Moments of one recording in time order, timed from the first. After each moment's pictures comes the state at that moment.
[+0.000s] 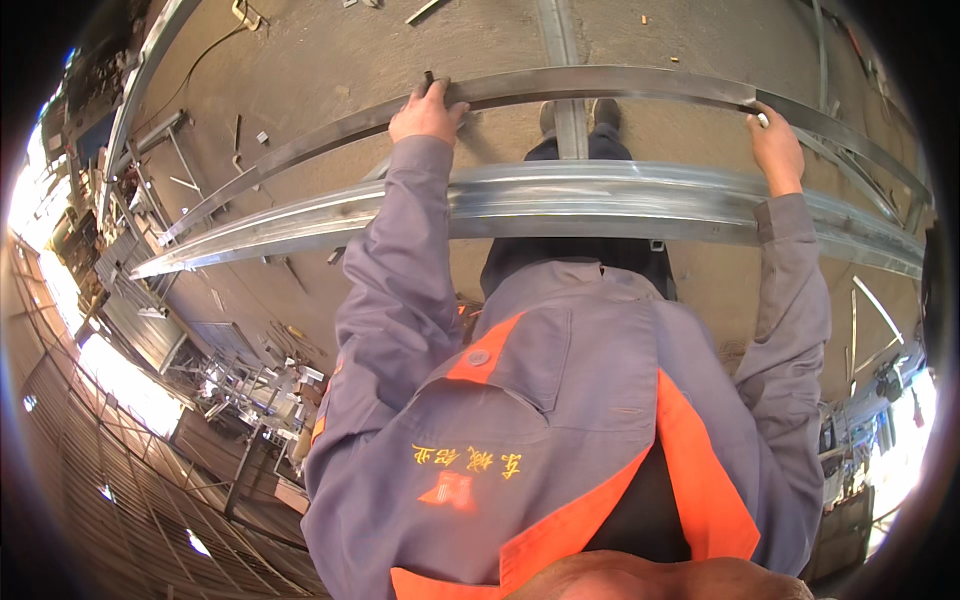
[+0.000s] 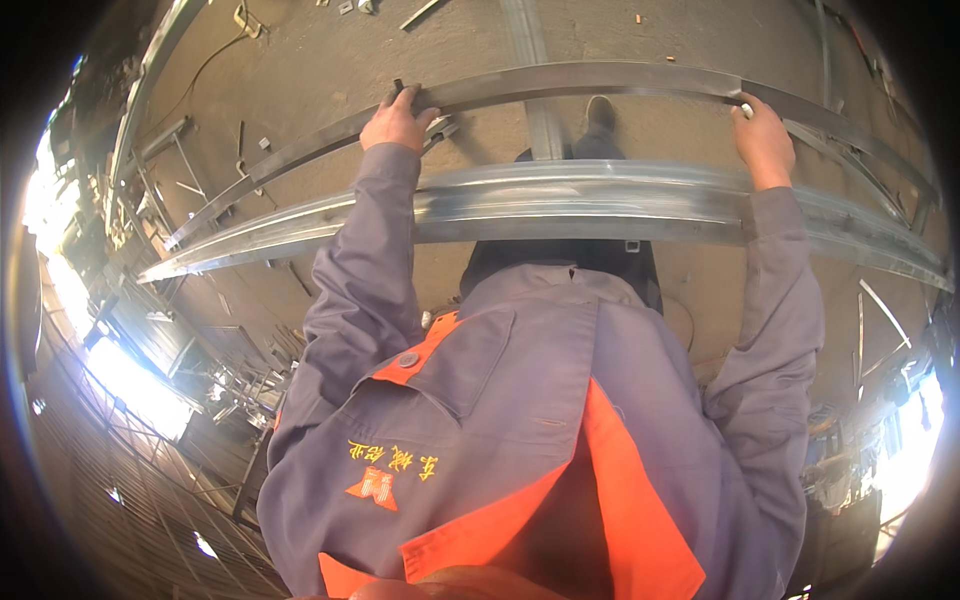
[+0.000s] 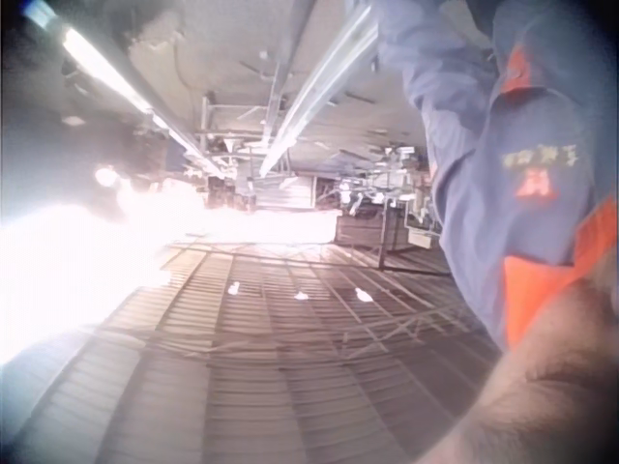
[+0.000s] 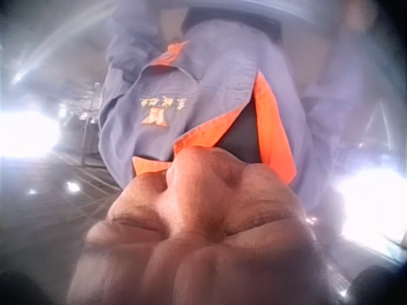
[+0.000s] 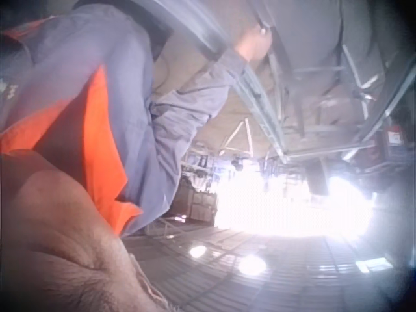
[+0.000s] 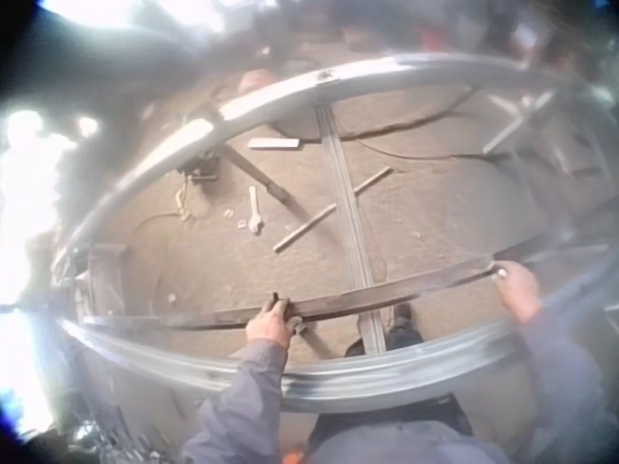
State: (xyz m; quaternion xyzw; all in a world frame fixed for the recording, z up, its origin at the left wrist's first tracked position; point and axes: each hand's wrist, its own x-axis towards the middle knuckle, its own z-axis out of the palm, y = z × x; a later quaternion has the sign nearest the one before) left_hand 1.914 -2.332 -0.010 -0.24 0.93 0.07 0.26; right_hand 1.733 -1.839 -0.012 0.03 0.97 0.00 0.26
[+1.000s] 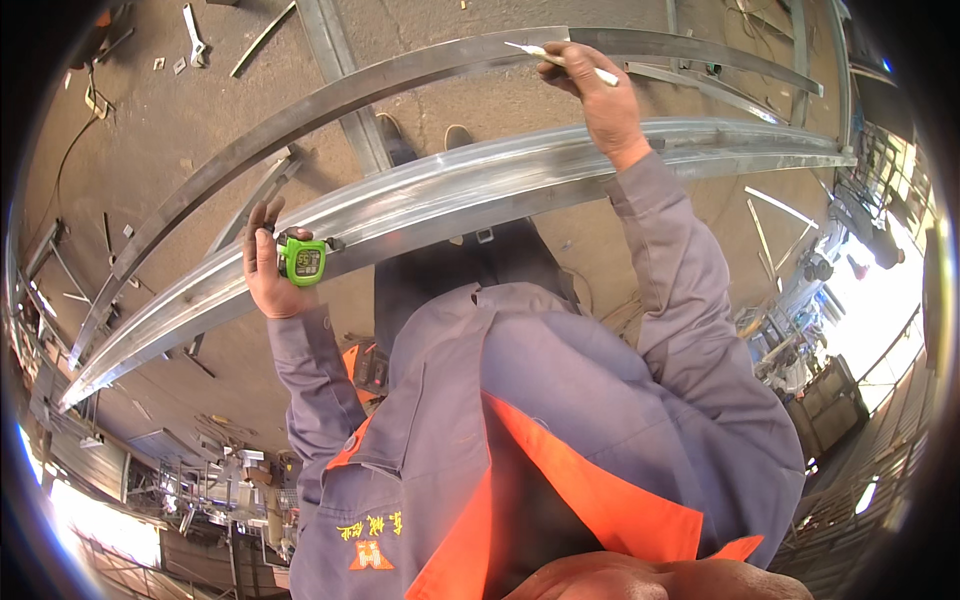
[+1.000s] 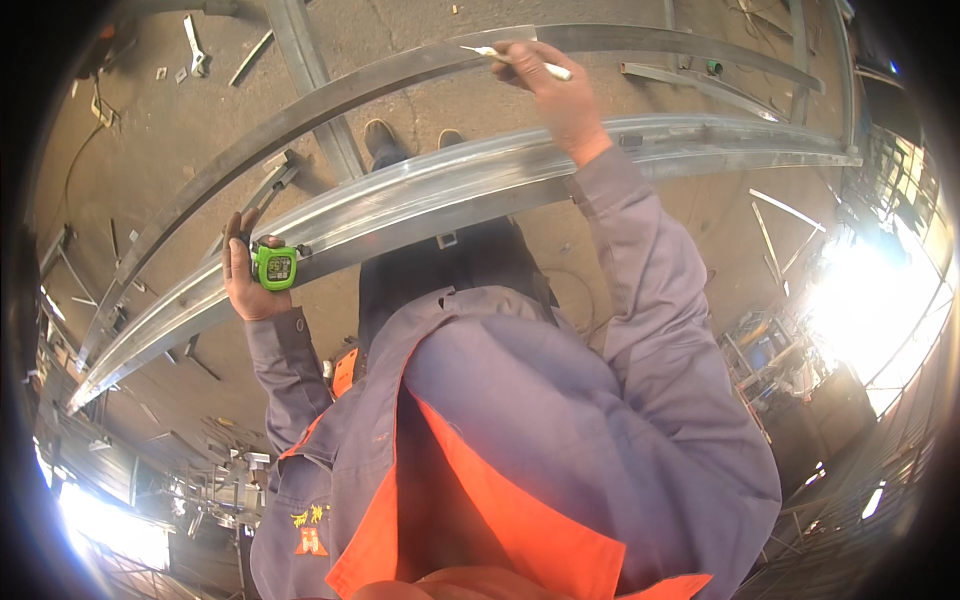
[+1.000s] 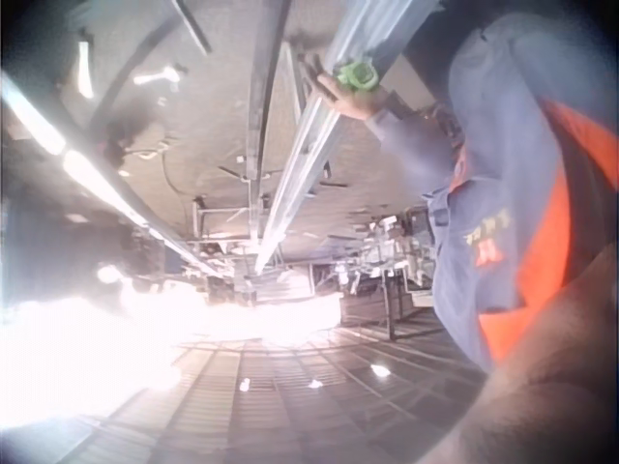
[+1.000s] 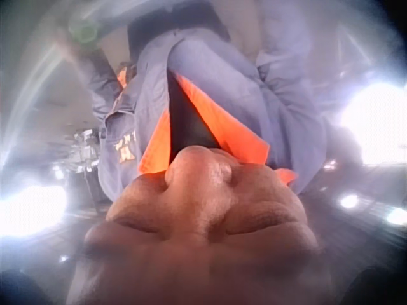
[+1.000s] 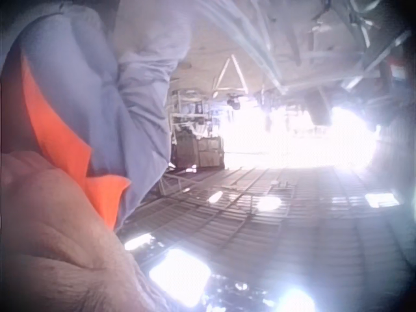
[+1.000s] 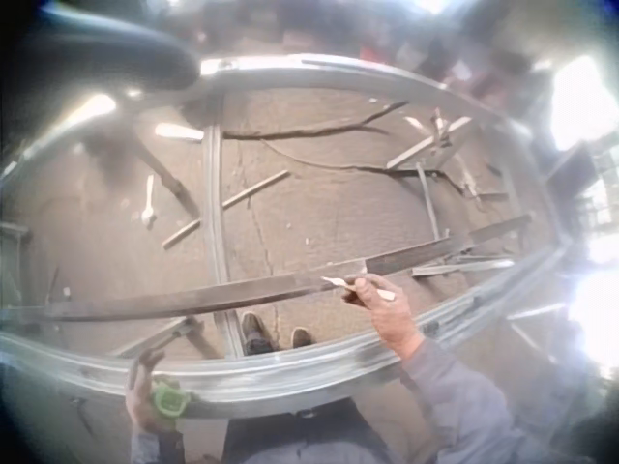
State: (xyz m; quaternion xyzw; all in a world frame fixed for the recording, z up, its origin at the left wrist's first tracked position) left_hand 2.025 -2.228 0.040 -0.39 0.46 0.79 -0.08; right_hand 1.779 -1.859 0.027 0.07 0.70 -0.68 0.23
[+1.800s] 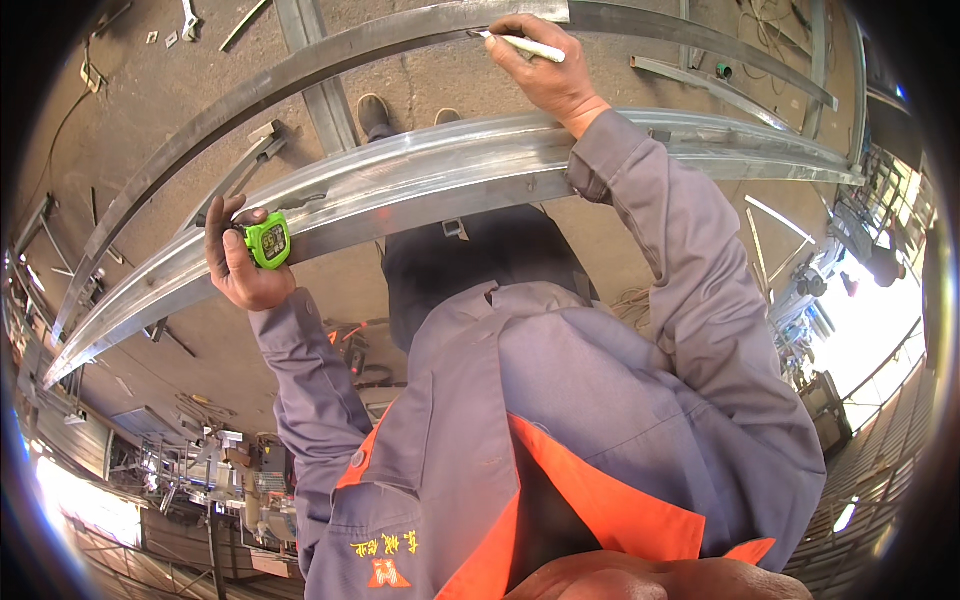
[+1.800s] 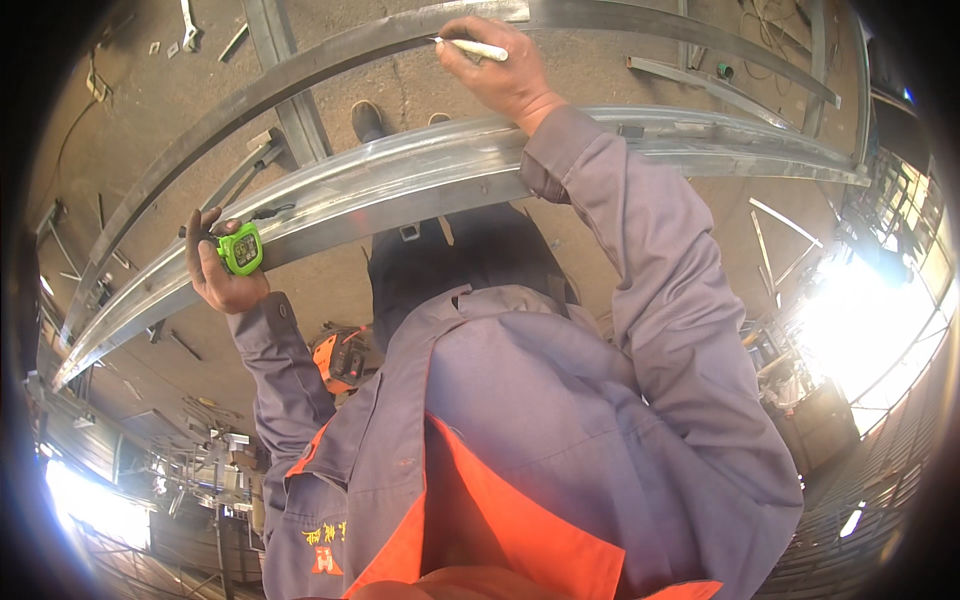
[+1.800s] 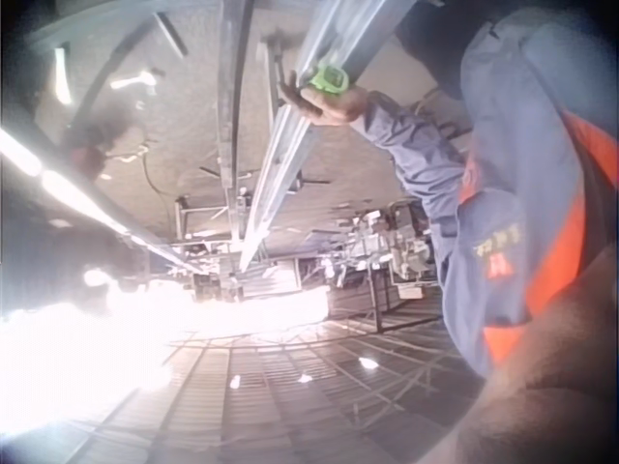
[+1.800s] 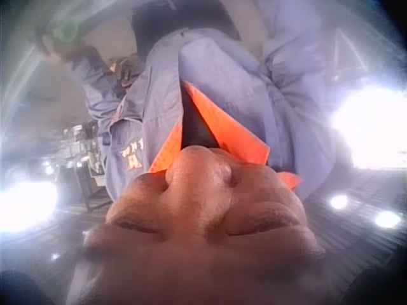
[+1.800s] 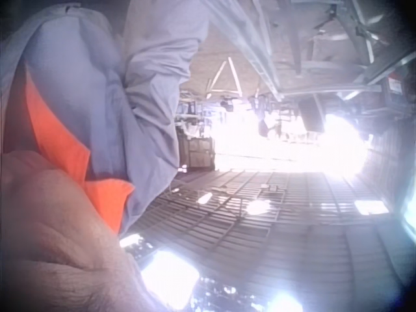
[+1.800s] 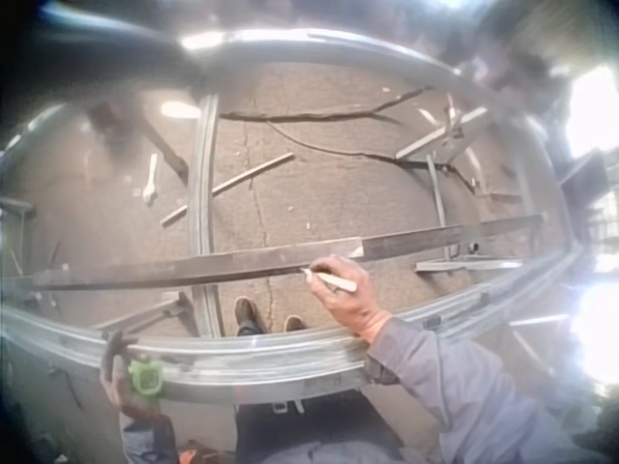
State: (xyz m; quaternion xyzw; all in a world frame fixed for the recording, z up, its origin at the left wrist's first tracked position) left_hand 2.038 -2.185 0.017 -0.31 0.61 0.69 -0.24; right_hand 1.779 -1.864 -0.045 -0.22 0.87 -0.44 0.10
